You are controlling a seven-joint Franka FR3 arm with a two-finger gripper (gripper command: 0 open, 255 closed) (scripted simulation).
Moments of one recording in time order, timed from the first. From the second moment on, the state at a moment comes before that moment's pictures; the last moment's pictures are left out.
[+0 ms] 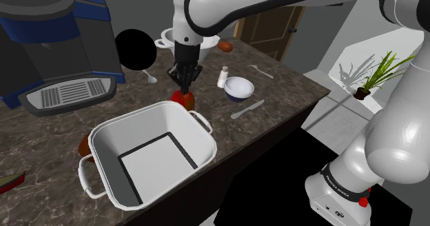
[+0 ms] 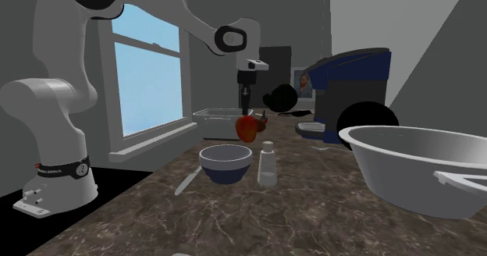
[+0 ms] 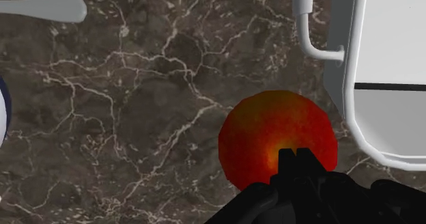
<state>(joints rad) 0.17 0.21 0.37 -1.84 0.03 2.01 0.41</state>
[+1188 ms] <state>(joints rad) 0.17 0.17 0.38 -1.64 0.04 1.79 0.42</state>
